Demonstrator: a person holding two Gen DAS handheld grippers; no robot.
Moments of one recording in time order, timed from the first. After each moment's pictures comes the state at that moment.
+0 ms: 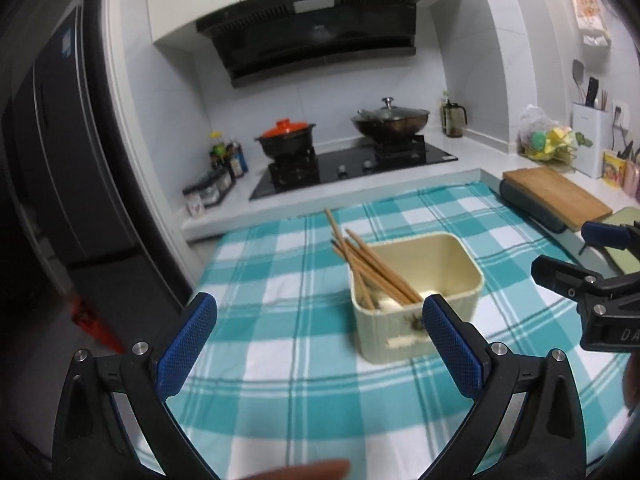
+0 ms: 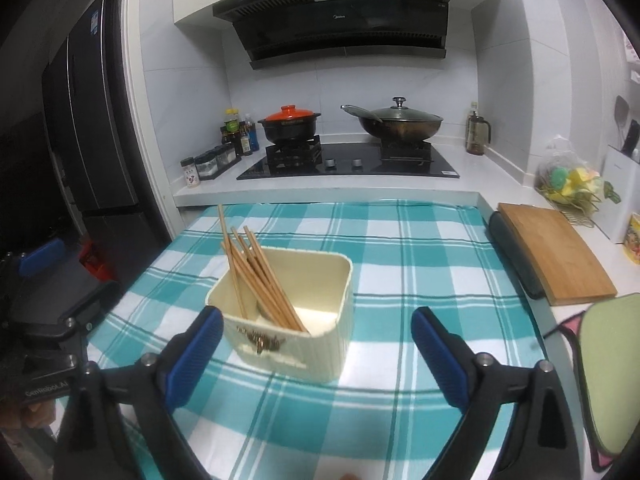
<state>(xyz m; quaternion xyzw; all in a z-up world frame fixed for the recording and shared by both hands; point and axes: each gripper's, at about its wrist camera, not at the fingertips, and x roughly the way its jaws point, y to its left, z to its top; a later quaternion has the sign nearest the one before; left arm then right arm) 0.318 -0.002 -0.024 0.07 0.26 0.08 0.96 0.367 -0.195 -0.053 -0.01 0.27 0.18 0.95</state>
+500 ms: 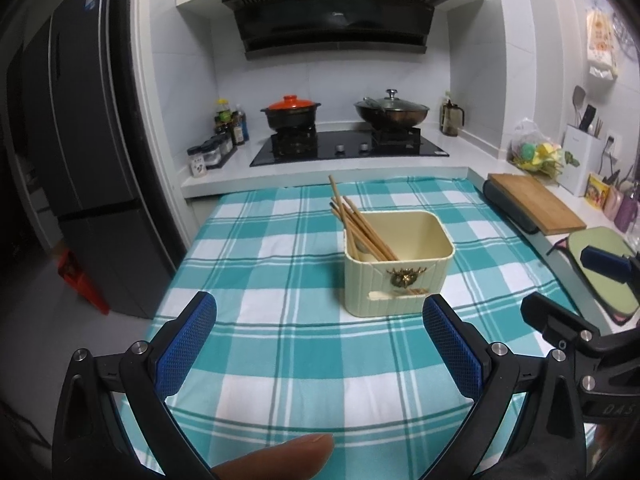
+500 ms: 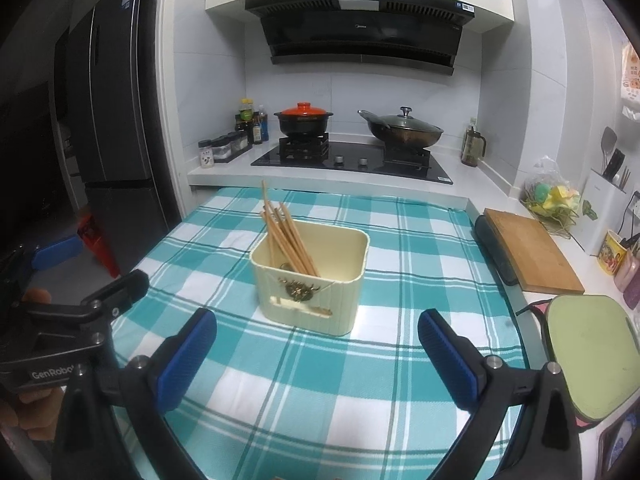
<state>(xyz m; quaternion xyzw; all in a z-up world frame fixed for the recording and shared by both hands) 0.250 0.014 -0.012 0.01 0.29 0.07 0.95 0.268 -0.172 -0.034 -0.06 0.27 0.17 0.95</state>
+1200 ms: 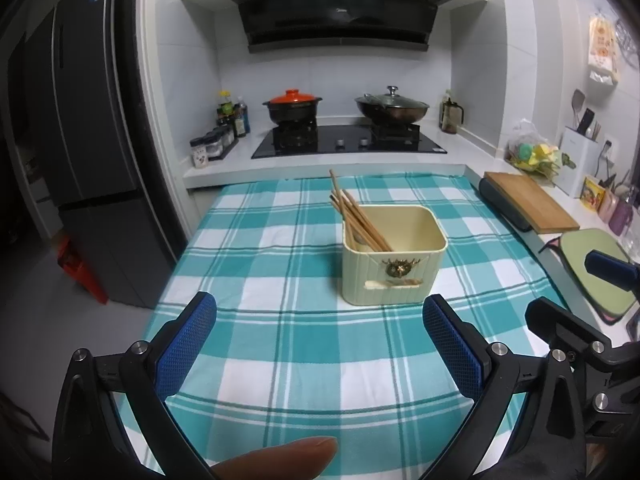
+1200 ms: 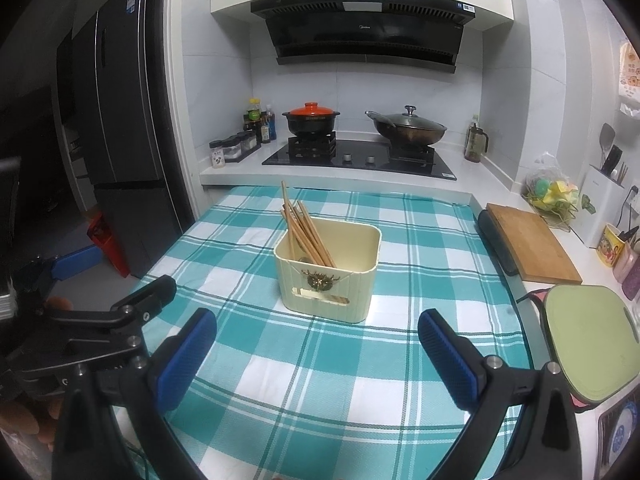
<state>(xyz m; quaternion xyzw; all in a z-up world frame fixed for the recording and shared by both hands) 0.233 0.014 -0.003 0.00 0.30 0.07 0.95 0.235 -0.166 -0.018 -0.05 0.28 0.17 0.94</state>
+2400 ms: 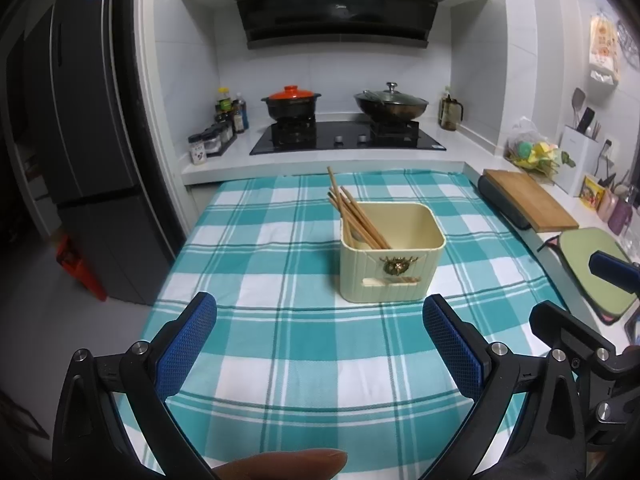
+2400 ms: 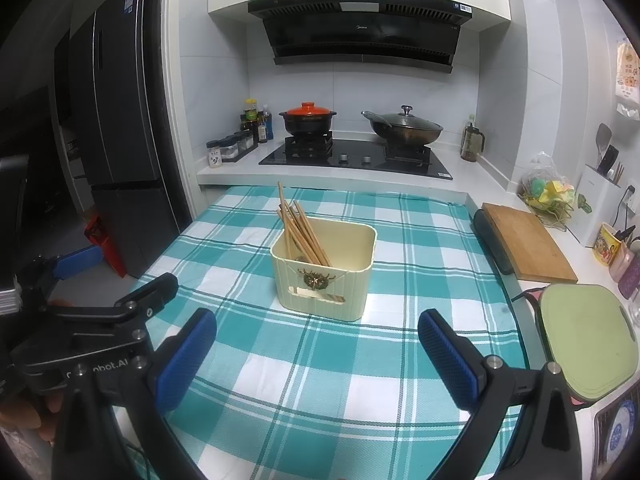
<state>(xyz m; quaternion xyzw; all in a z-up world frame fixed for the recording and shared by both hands) 0.235 0.012 -0.003 0.00 0.31 0.07 0.95 0.231 -0.167 -0.016 -0.05 0.28 0.17 0.94</state>
